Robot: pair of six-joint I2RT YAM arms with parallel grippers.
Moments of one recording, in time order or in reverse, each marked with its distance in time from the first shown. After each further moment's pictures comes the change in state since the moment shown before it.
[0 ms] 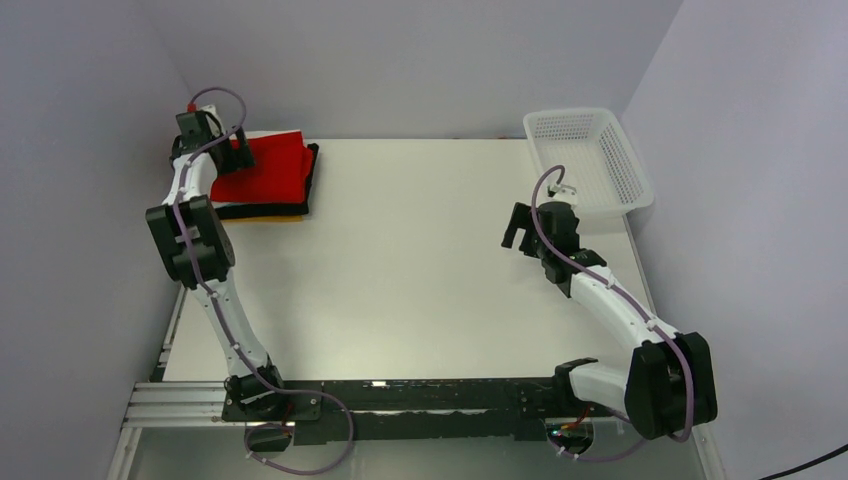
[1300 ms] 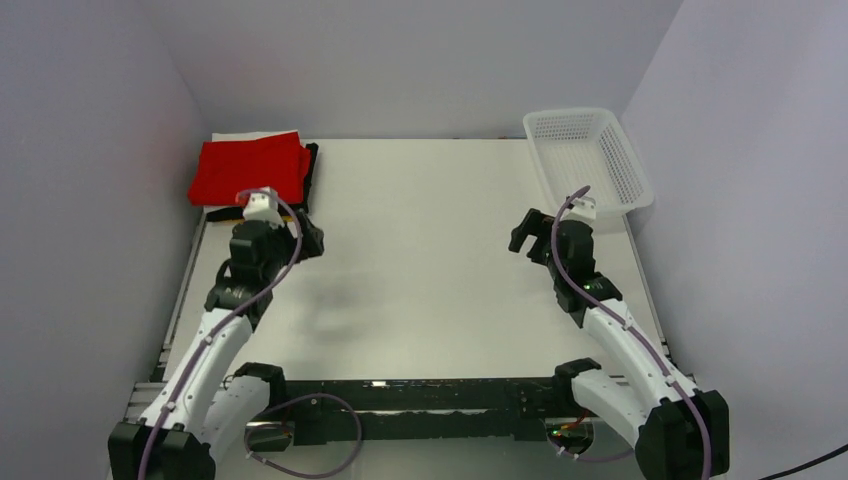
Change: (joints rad) left arm -0.447 -1.281 -1.181 0.250 -0.090 -0.304; right arm 0.000 -0.243 -0.112 0.037 0.010 0.039
